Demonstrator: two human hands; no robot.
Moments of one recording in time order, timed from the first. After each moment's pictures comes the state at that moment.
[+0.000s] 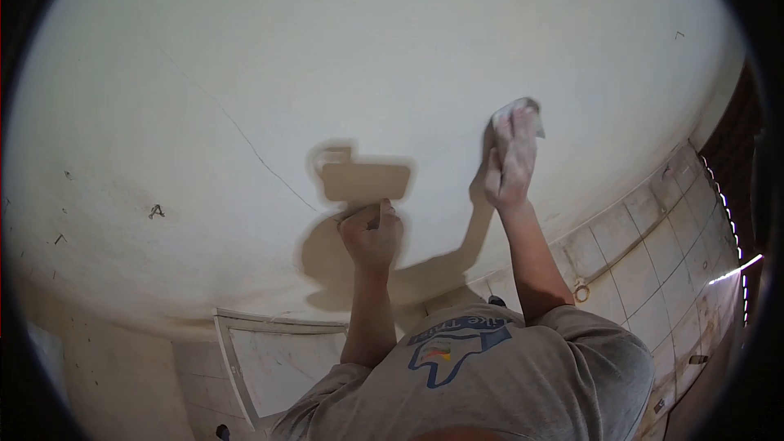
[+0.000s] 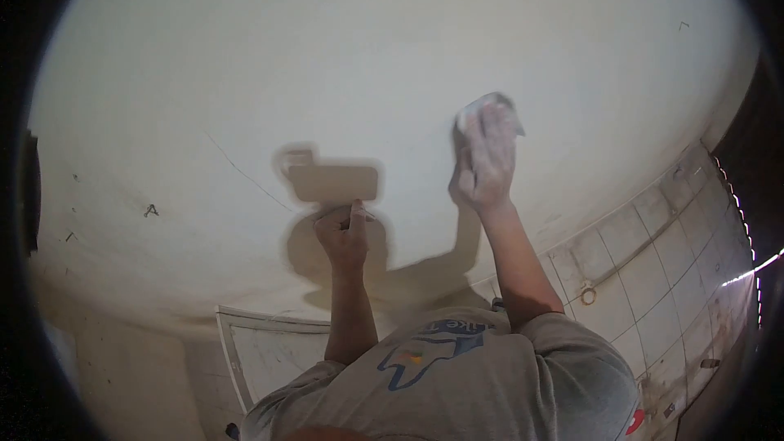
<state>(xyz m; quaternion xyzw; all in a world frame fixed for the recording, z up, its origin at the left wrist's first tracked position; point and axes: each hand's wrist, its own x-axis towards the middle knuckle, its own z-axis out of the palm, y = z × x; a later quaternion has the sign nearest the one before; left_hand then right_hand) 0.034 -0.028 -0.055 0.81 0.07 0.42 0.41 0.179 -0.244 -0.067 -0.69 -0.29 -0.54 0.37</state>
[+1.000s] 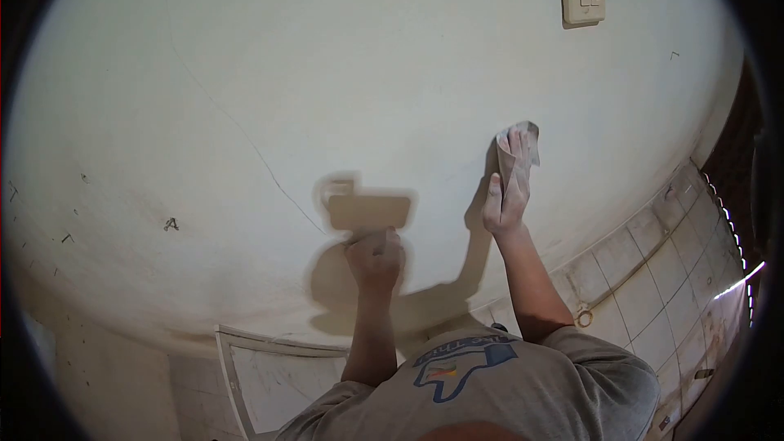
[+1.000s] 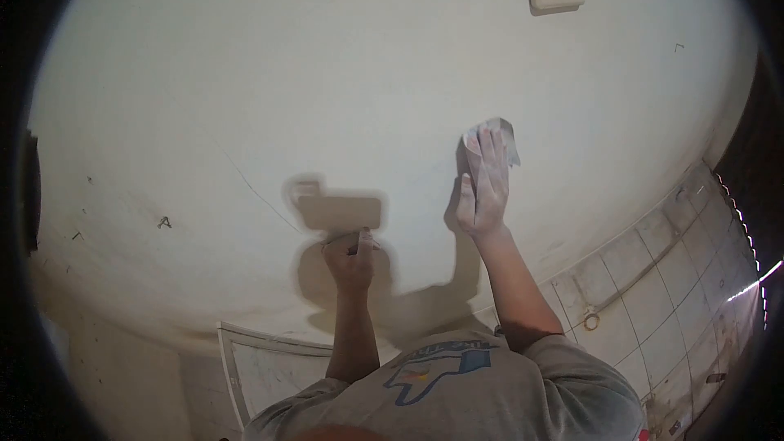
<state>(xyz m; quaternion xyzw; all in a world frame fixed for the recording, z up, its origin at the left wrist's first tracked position) 0.025 -0.029 -0.042 0.82 0.07 0.39 0.41 0.170 -0.236 -0.038 -0.66 -0.32 -0.54 0.42</state>
